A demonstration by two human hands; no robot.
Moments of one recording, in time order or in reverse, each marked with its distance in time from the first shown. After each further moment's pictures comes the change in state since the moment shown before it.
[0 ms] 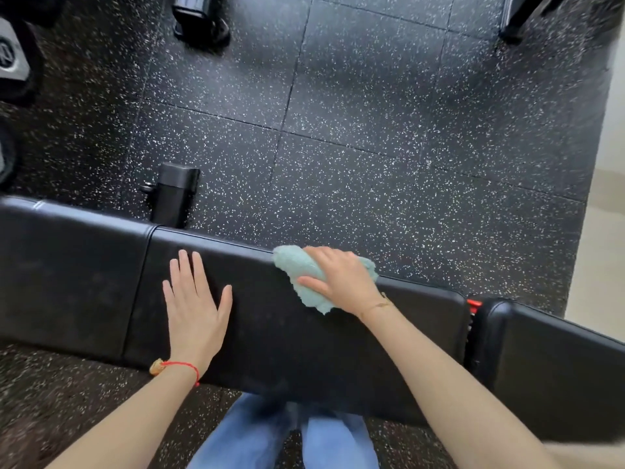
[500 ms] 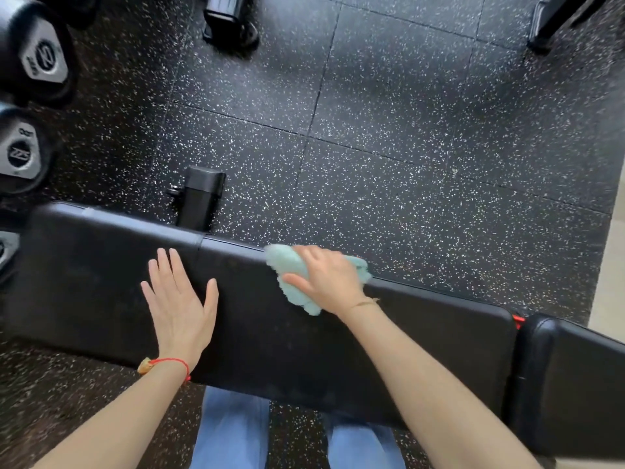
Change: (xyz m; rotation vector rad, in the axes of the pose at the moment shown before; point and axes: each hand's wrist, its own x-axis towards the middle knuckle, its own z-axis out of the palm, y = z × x) left_hand 0.041 -0.091 -0.019 -0.071 0.036 -0.129; right_hand 0.069 -0.091 0.015 -0.075 0.064 0.017
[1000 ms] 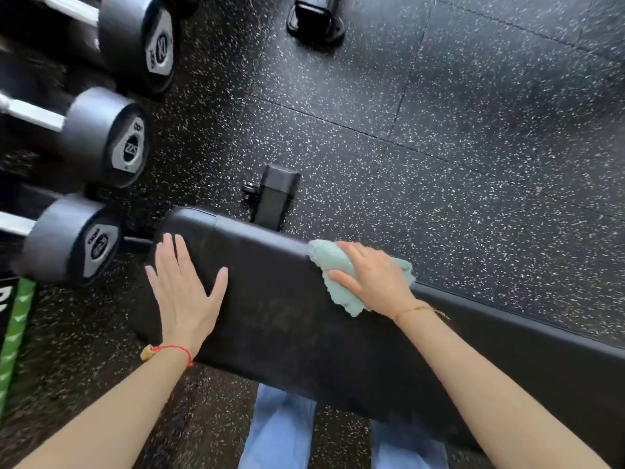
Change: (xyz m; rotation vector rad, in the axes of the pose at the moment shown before) left_hand 0.100 -0.185 -0.040 -0.064 0.026 -0.038; right_hand 0.098 -0.119 0.015 0.042 -0.055 -0.019
